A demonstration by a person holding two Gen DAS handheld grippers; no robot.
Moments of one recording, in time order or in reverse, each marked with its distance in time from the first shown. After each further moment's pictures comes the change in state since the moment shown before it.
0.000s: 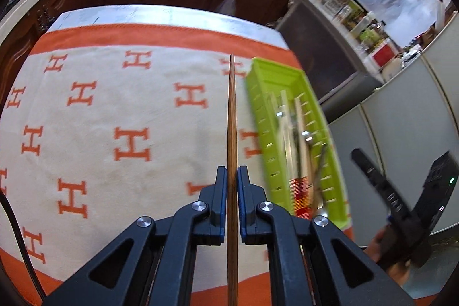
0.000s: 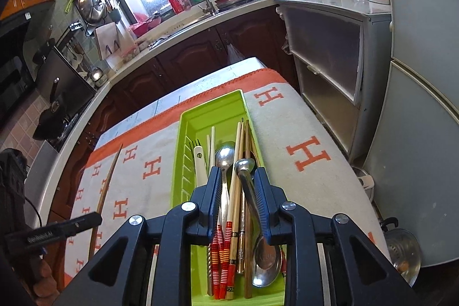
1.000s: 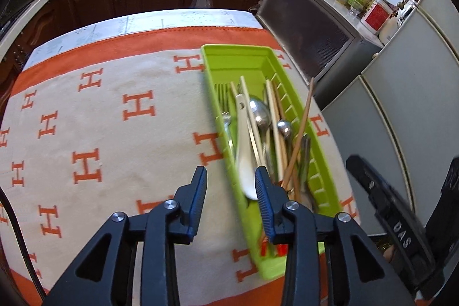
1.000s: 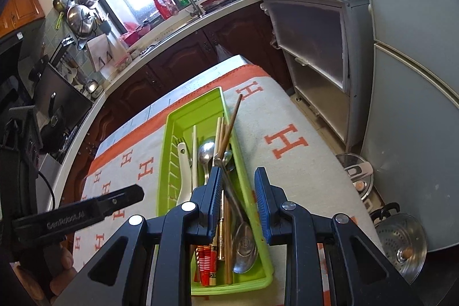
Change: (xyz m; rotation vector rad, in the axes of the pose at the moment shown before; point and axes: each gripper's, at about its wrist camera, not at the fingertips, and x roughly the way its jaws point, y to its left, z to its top) left arm 0.044 -0.070 -0.004 0.173 0.045 0.105; right arm -0.020 -0.028 -0.018 0.060 0.022 -0.010
